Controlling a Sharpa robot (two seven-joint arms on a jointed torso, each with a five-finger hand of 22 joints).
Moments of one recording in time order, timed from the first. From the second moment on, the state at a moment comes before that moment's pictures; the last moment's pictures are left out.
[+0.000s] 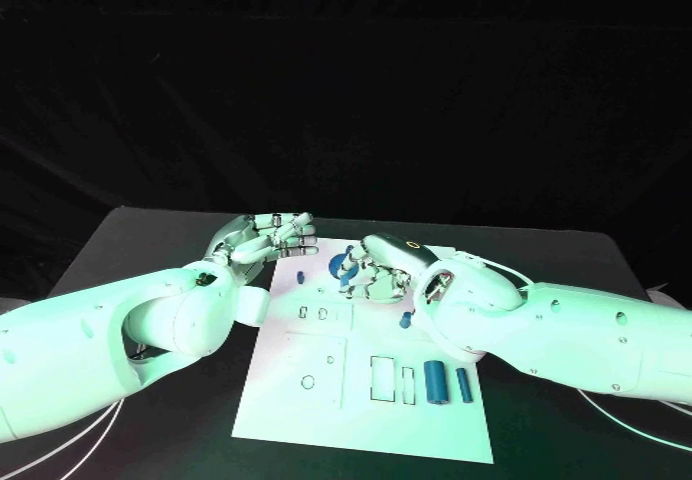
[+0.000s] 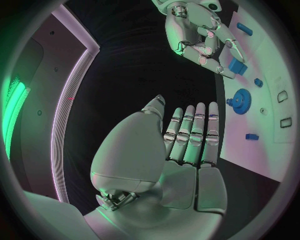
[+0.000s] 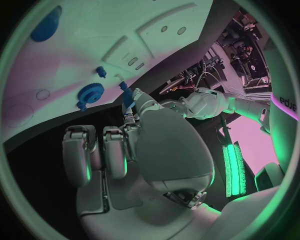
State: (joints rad) left arm 1.19 -0.93 0.00 1.72 0.02 -0.45 0.34; left_hand 1.46 -0.04 0.10 0.26 0.17 0.88 0.22 0.12 0.07 0.96 0.19 0.09 0.07 0.94 0.17 0.14 0.10 0.16 0.71 0.29 0.42 0.20; right arm 1.26 -0.67 -0.12 1.63 -1.41 -0.45 -0.22; right_hand 1.45 -0.05 0.19 0.18 0.21 1.09 0.11 0.15 0.20 1.43 0.03 1.41 1.31 1.46 -0.03 1.56 1.31 0.04 1.47 0.08 1.51 1.31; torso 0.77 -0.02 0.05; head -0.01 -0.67
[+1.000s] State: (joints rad) left arm 1.19 -0.93 0.00 1.71 0.02 -0.45 0.34; left_hand 1.46 -0.04 0.10 0.26 0.17 0.88 0.22 0.12 0.07 0.96 0.19 0.09 0.07 0.94 0.17 0.13 0.10 0.16 0.71 0.29 0.42 0.20; right arm 1.19 -0.57 -0.14 1.57 -1.54 -0.42 -0.31; right_hand 1.43 -0.06 0.19 0.18 0.24 1.09 0.11 0.15 0.20 1.43 0.03 1.41 1.31 1.47 -0.03 1.56 1.31 0.04 1.46 0.08 1.51 1.31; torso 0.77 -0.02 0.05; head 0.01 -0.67
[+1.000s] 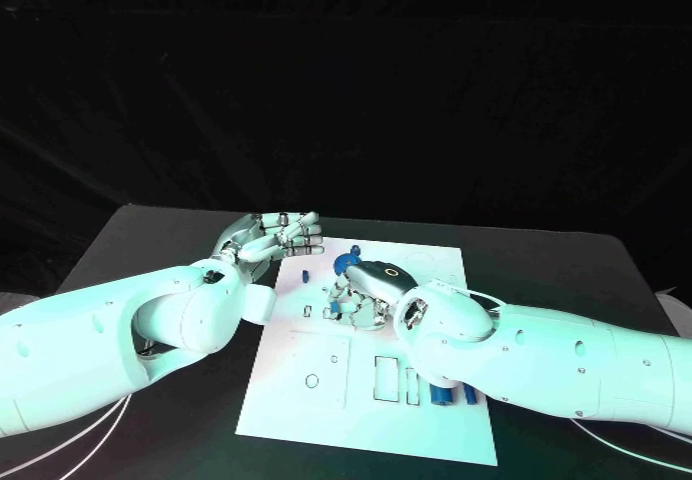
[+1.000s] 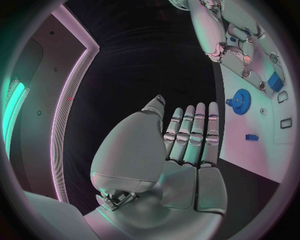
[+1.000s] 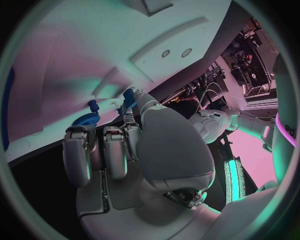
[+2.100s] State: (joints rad) left arm 1.19 -0.92 0.00 1.71 0.02 -0.45 0.34; left_hand 1.46 -0.04 0.10 0.26 0.17 0.88 0.22 0.12 0.07 0.96 0.19 0.09 0.07 0.94 0.17 0.13 0.10 0.16 0.71 0.29 0.42 0.20; right arm 1.18 -0.56 -0.13 1.56 -1.56 -0.41 -0.33; right_hand 1.41 -0.08 0.19 0.18 0.26 1.09 0.11 0.16 0.22 1.43 0.03 1.40 1.31 1.47 -0.03 1.56 1.31 0.04 1.46 0.08 1.50 1.31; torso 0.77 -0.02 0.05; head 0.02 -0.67
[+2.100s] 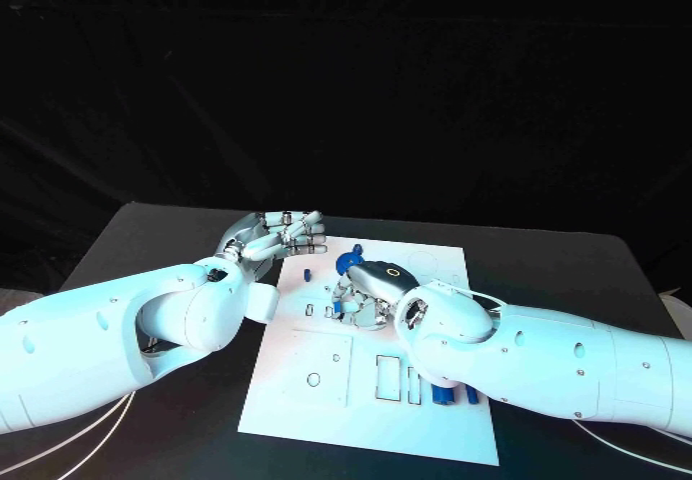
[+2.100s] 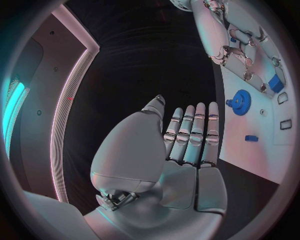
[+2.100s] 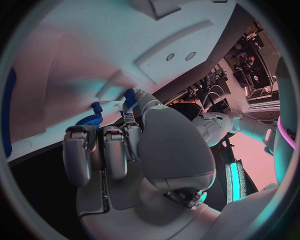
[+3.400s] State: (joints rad) left arm 1.19 -0.93 0.00 1.71 0.02 -0.45 0.33; left_hand 1.46 -0.04 0.10 0.26 0.17 0.88 0.22 0.12 0.07 0.96 0.19 0.09 0.07 0.94 0.17 0.13 0.10 0.16 0.70 0.29 0.42 0.20; right arm 1.18 -0.56 -0.14 1.55 -1.57 -0.39 -0.36; right_hand 1.35 -0.14 0.17 0.21 0.26 1.02 0.14 0.13 0.20 1.40 0.05 1.37 1.31 1.46 -0.02 1.56 1.31 0.04 1.46 0.08 1.48 1.31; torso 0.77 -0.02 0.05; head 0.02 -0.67
